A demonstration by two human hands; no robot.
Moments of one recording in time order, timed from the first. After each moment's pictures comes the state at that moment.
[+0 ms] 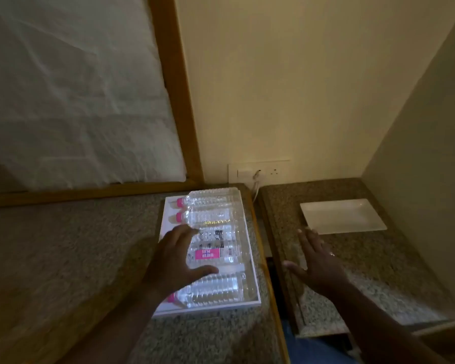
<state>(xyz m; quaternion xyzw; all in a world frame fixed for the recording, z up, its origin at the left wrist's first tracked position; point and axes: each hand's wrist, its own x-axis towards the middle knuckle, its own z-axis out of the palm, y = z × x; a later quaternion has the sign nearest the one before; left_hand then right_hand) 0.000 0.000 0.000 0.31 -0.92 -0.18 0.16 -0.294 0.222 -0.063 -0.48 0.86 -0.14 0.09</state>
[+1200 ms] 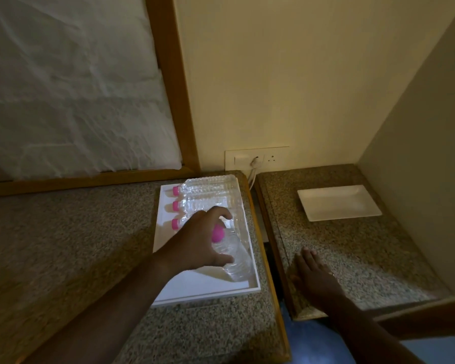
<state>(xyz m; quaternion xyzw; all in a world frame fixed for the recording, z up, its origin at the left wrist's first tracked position) -0.042 0.009 0.045 0.22 -0.91 -0.36 0.07 -0.272 0.253 -0.128 -0.45 0.87 0.02 0.19</state>
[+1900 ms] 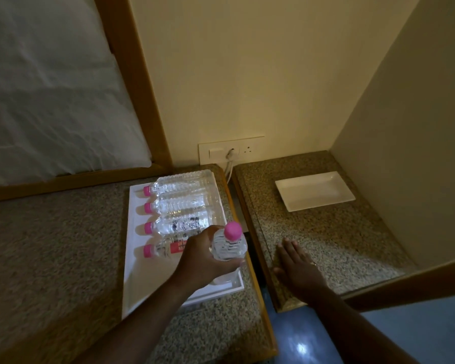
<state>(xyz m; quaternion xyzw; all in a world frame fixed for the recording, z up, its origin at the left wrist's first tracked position) -0.072 0.050 -0.011 0.24 -0.80 -0.52 0.15 -0.274 0.260 -0.137 -0.45 0.88 -0.02 0.18</state>
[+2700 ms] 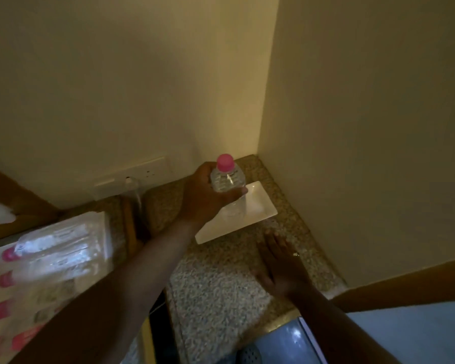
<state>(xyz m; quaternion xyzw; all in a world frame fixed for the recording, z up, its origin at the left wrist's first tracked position) -0.416 0.118 0.030 0.24 -0.80 -0.50 0.21 -0.466 0.356 -0.153 -0.46 0.88 -0.05 0.11</state>
